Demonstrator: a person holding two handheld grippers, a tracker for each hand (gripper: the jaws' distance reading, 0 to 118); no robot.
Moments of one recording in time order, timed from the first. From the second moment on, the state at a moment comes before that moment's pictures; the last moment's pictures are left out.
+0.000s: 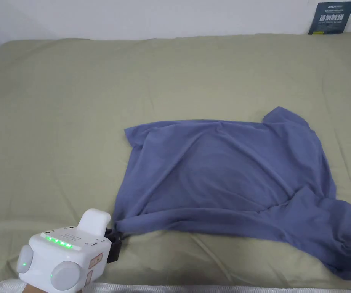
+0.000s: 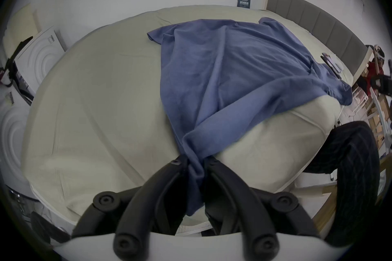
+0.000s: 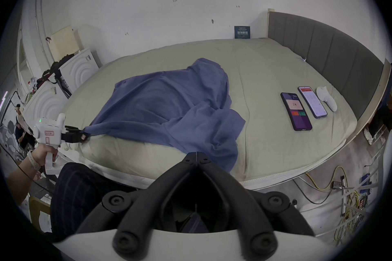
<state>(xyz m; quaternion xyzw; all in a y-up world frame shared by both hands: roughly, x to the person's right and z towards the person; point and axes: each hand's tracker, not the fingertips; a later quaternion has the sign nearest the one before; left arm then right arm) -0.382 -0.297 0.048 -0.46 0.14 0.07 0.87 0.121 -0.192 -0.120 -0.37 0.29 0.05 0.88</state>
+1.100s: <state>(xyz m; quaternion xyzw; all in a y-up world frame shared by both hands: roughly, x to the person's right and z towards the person) -0.378 -0.239 0.044 -0.42 0.14 0.13 0.89 0.121 -0.235 -0.213 -0.44 0.31 0.04 0.84</state>
